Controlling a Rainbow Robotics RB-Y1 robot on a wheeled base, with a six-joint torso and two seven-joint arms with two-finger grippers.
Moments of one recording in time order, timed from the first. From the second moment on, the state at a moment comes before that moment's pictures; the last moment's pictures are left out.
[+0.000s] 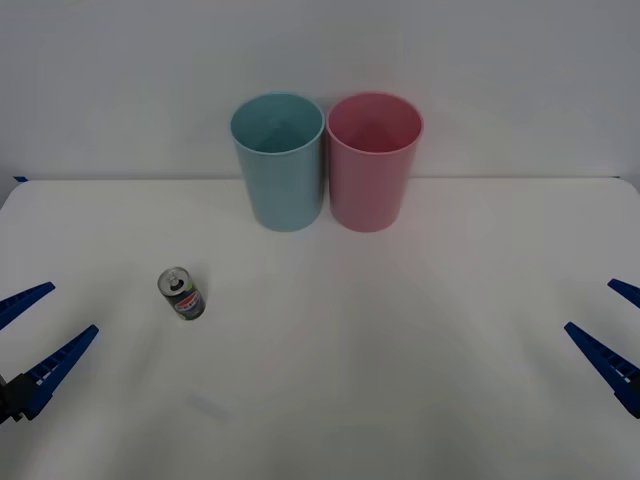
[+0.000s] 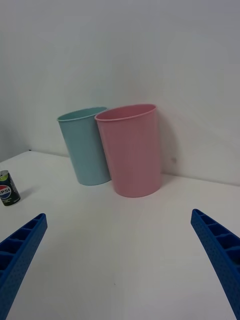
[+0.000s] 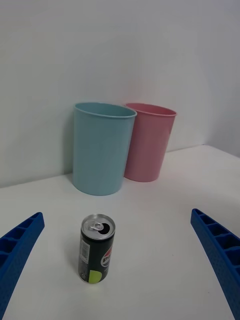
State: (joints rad) right arm 0.35 -0.40 -0.52 -1.66 0.96 -1.22 0.00; left arm 0.35 0.40 0.52 -1.66 -0.96 -1.22 0.00
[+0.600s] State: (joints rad) right arm 0.35 -0.40 -0.52 -1.66 0.96 -1.22 0.00; left arm 0.36 0.43 0.54 -1.64 -0.96 -1.21 -0.01
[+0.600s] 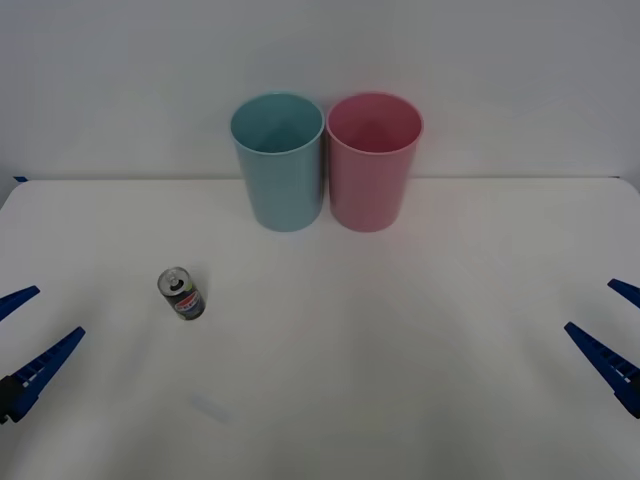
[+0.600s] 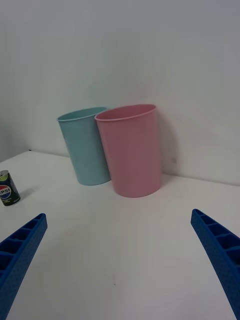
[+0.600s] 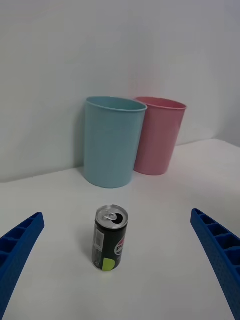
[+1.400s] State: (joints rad) right arm 0.35 -0.40 -0.52 -1.66 0.96 -1.22 0.00; left arm 0.47 0.43 0.45 -1.64 -1.02 -1.03 -0.15
